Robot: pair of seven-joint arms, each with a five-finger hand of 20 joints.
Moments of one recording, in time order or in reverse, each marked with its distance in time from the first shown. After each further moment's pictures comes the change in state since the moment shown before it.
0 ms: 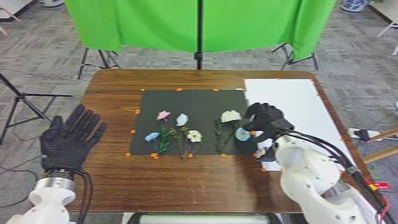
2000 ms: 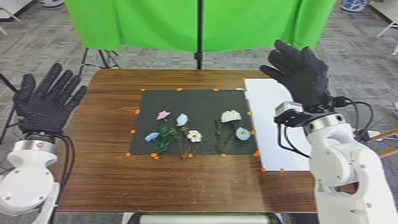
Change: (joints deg) left arm -13.7 6.0 -2.7 6.3 3.5 -2.2 -1.6; right arm -1.1 -21.7 24.9 -1.3 67.6 -1.5 -16.2
